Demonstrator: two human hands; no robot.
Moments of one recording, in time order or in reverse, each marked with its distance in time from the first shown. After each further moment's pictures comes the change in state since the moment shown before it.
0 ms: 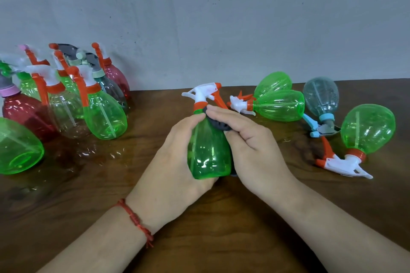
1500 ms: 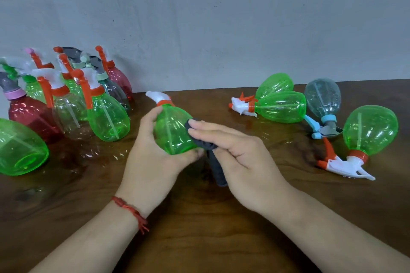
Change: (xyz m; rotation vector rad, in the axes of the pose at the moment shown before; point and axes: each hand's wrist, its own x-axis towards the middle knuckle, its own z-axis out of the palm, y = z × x) left_hand 0.005 -0.019 -0.015 -0.144 0.295 -0.323; right_hand -0.012 -0.005 0.008 -0.091 -0.149 -0.169
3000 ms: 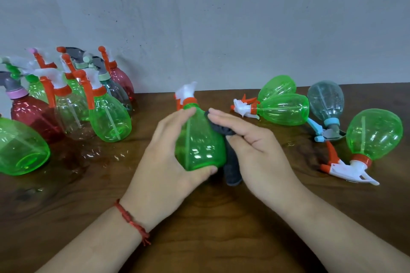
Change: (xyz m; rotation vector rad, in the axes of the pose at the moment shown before) left_hand -0.008 0.009 0.001 0.221 -0.150 0.266; right_hand 0.011 -0.004 -0.009 0.247 0.131 0.228
